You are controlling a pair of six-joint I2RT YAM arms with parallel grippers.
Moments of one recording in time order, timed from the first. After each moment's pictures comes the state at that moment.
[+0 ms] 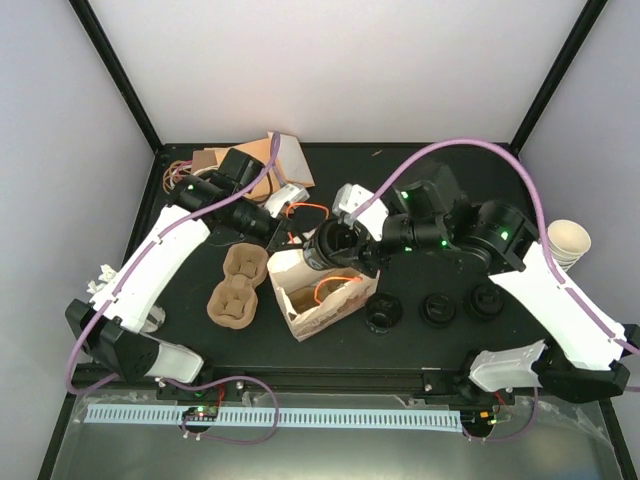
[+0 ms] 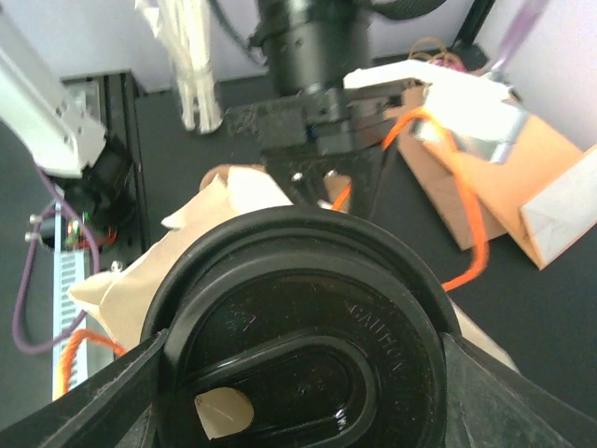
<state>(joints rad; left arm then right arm) -0.46 1.41 1.52 -1.18 0.73 0.06 0.92 1.30 1.81 -1.12 -0.25 -0.25</state>
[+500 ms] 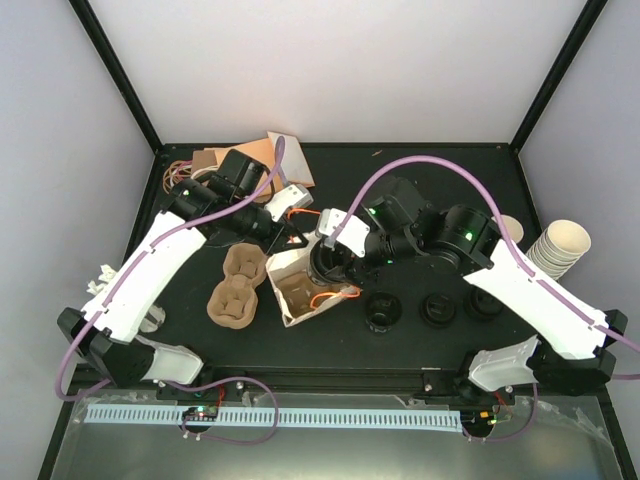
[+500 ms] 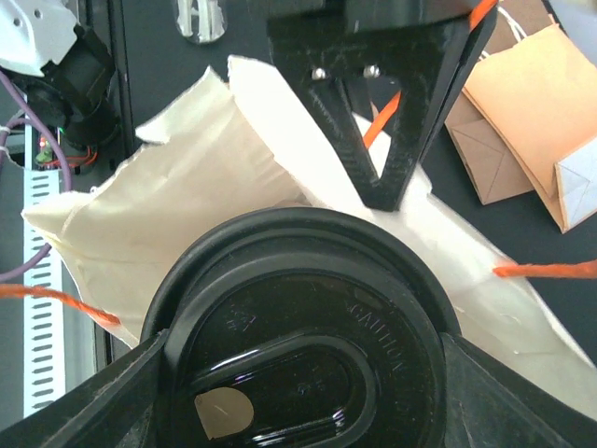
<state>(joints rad) -0.54 1.37 1.56 -1.18 0.61 0.14 1.01 1.35 1.72 -1.17 -0.16 -0.34</state>
